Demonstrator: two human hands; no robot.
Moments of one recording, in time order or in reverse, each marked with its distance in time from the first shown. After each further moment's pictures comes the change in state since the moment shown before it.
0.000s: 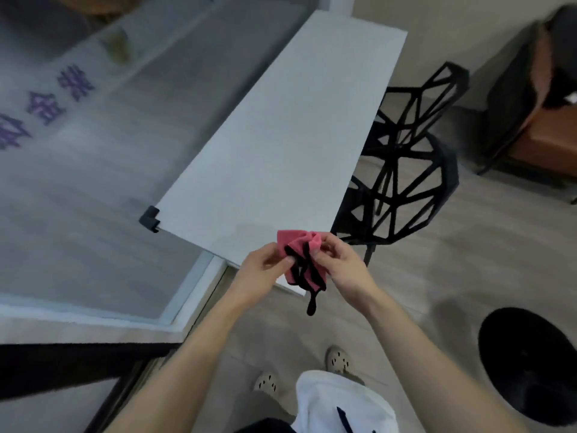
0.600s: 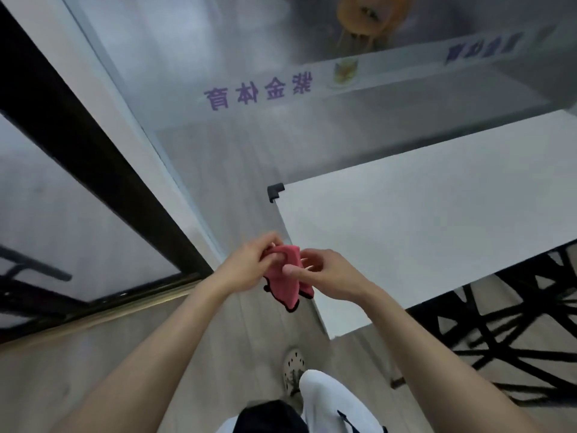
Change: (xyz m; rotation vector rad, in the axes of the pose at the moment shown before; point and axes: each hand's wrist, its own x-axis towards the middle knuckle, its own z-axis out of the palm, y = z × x) left_hand -0.094 0.031 -0.058 0.295 0.626 -0.213; right_hand 0.079 -0.070 0.091 -0.871 -1.010 -0.252
